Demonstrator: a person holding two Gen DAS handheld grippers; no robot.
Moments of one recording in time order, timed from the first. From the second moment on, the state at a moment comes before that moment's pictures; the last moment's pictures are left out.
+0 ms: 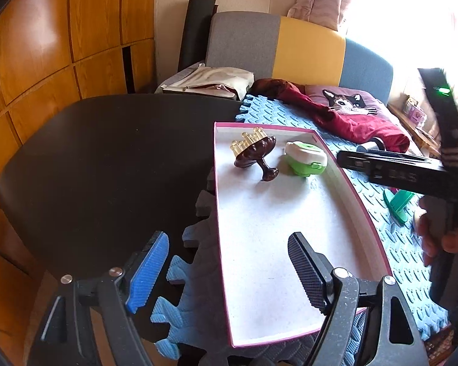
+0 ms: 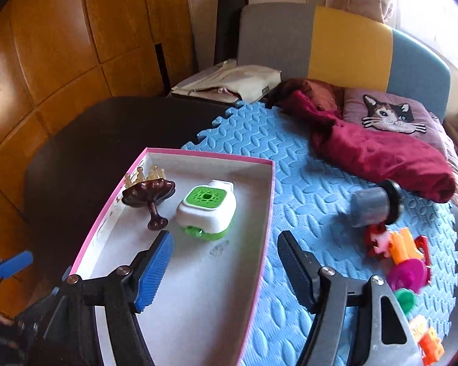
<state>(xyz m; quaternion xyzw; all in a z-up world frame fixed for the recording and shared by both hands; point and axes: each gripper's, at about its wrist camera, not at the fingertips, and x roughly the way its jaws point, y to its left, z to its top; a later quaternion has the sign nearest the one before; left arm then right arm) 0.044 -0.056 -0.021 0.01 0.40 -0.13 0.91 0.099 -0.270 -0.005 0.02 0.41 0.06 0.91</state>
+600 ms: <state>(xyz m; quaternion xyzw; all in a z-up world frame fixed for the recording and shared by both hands) 0.035 -0.086 -0.016 0.04 0.41 -0.17 0.90 0.013 -0.461 0.032 0.15 0.31 -0.15 0.93</state>
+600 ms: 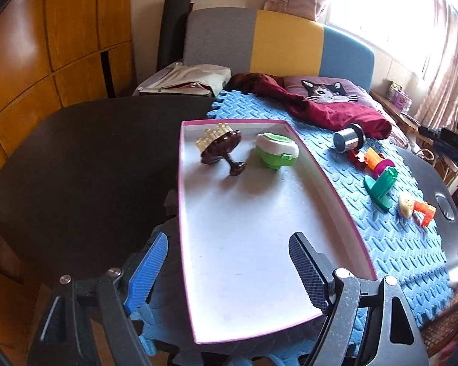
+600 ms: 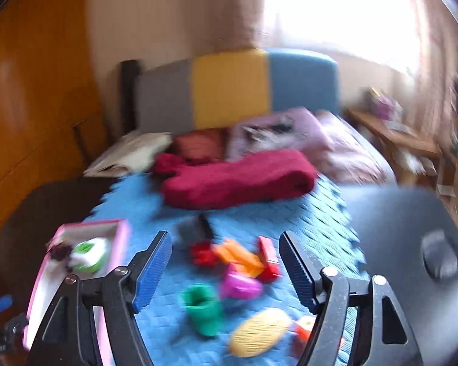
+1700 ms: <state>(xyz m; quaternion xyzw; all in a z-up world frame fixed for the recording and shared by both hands) 0.150 -0.334 -0.014 0.18 0.38 -0.33 0.84 -0.012 -0.531 -0.011 0.36 0.31 -0.11 0.88</state>
